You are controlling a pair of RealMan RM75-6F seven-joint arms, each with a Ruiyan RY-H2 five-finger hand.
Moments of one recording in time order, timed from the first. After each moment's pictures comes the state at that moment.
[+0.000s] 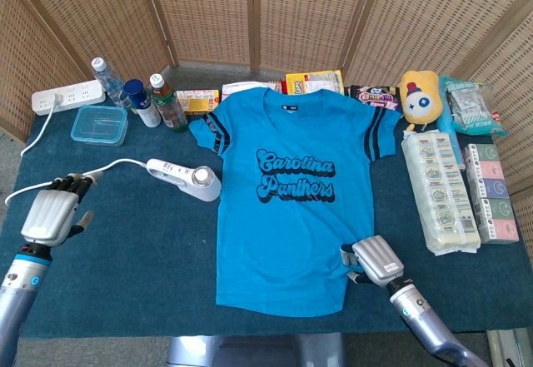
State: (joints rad) left arm -0.34 -1.18 -0.15 -1.58 1.40 1.20 0.18; right arm 0.40 -1.40 -0.02 -1.54 -1.54 1.09 -0.05
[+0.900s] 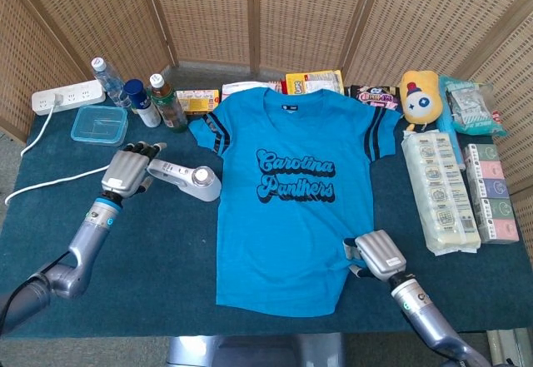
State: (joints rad) left arm -0.69 -1.59 -0.21 -0.99 1.37 0.92 0.03; right arm 0.42 -1.39 0.00 -1.55 -1.49 1.07 -0.08
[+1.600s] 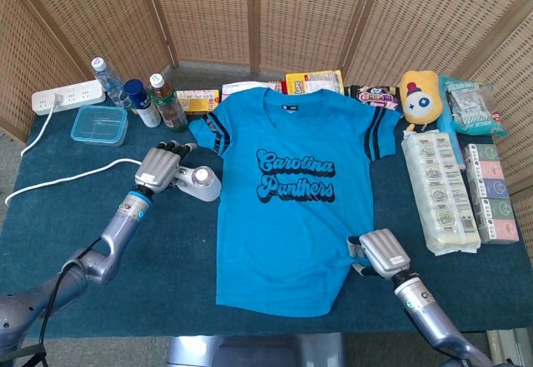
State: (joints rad) left arm -0.81 -1.78 -0.19 -0.75 1.39 0.88 -0.07; right arm 0.42 -1.39 0.00 -1.54 -1.47 1.07 -0.06
